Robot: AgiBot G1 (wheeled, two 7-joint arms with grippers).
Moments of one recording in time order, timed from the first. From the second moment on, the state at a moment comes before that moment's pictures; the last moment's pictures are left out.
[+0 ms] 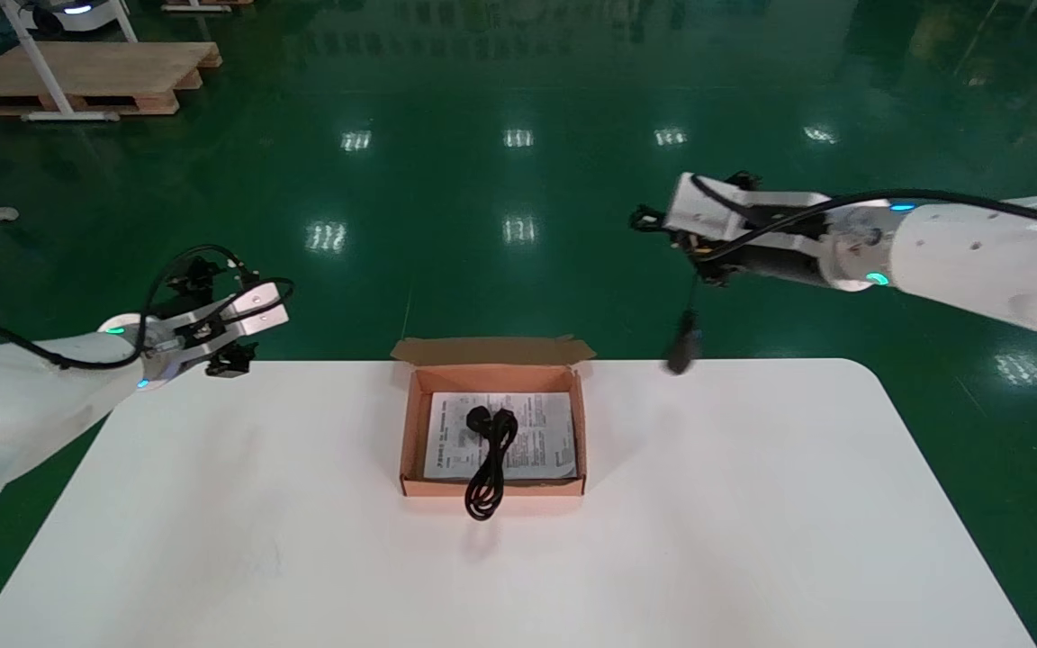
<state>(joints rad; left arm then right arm) -1.68 1.31 0.87 -0.03 1.50 0.24 0.50 1.77 -1.19 -0.56 0.57 -1.83 -0.80 -0.24</state>
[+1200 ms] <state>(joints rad) -1.70 1.32 0.89 0.00 1.51 0.24 0.48 1.54 -1.35 -0.91 0.82 -1.90 -0.69 -0.13</state>
